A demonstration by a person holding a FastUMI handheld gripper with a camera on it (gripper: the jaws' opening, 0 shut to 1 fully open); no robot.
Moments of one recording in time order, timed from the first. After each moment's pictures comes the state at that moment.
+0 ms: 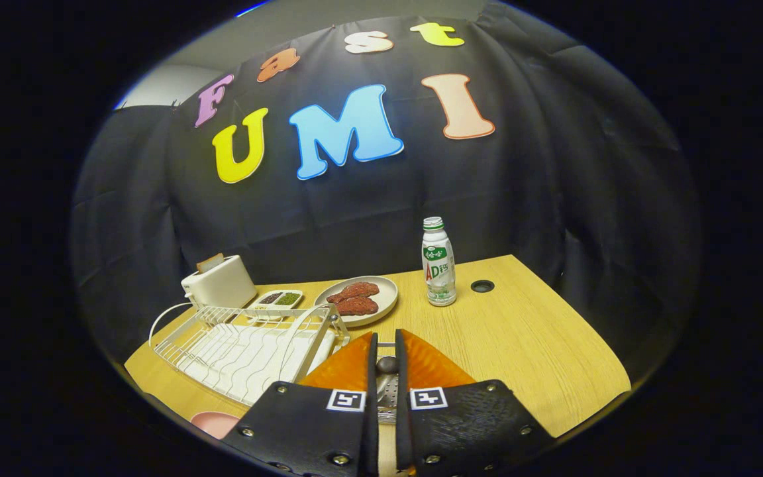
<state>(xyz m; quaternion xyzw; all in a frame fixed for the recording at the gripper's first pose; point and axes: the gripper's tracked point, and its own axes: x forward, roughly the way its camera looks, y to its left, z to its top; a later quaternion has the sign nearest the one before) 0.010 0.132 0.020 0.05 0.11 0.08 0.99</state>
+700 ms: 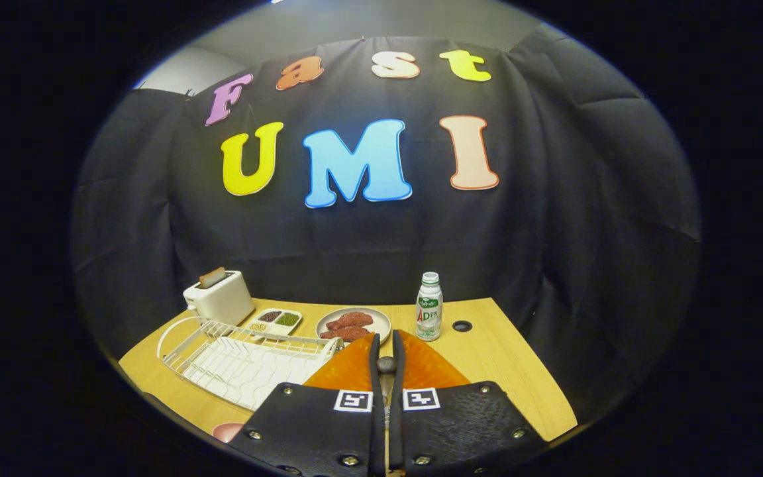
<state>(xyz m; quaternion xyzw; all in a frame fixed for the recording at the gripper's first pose) -0.044 0.147 0.135 0.01 0.07 0.05 1.00</state>
